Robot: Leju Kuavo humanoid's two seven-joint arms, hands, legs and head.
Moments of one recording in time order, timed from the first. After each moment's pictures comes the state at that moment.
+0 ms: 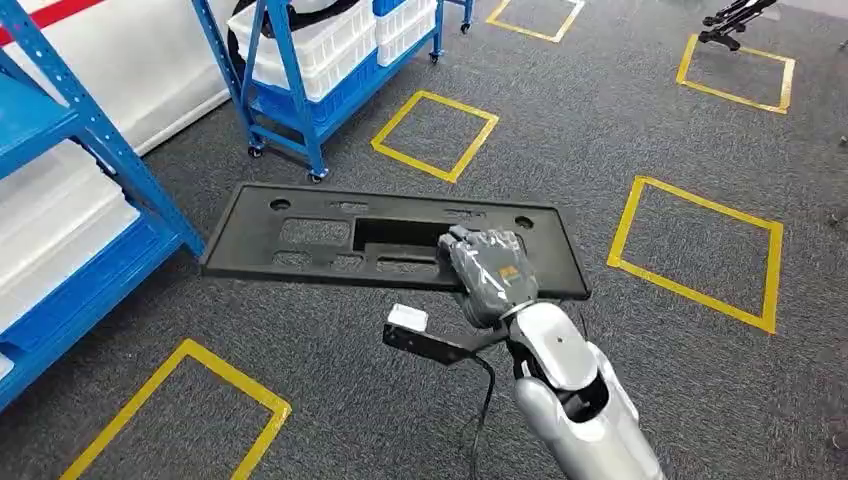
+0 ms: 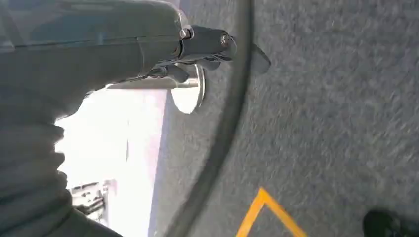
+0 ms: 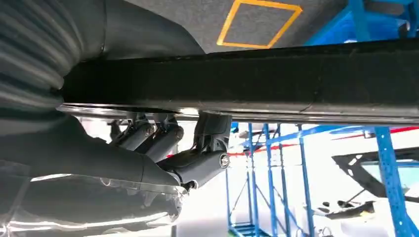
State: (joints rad) left arm -0.06 0.22 -1.32 -0.11 1.17 0.07 0.21; right arm -0.29 0.01 0.46 -1.81 1.25 0.09 0.17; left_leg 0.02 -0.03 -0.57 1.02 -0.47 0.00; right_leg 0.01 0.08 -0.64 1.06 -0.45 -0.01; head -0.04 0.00
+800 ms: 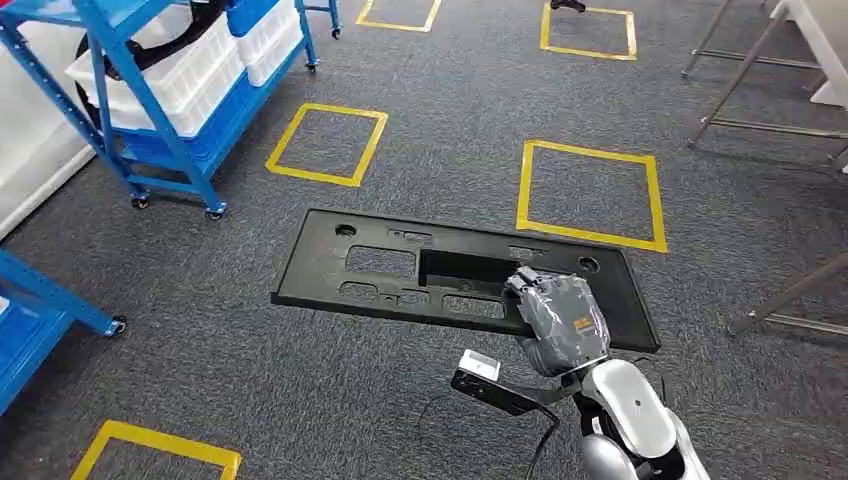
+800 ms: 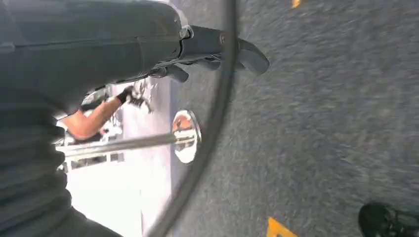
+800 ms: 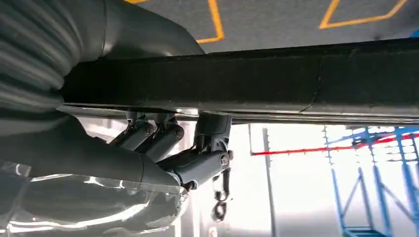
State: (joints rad) left arm -0.06 0.17 -1.35 -0.11 1.17 0.09 0.22; right arm -0.07 -0.10 0.30 -2.00 1.23 0.05 0.09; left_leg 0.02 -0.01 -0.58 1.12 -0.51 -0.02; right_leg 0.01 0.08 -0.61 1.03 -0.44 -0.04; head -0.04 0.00
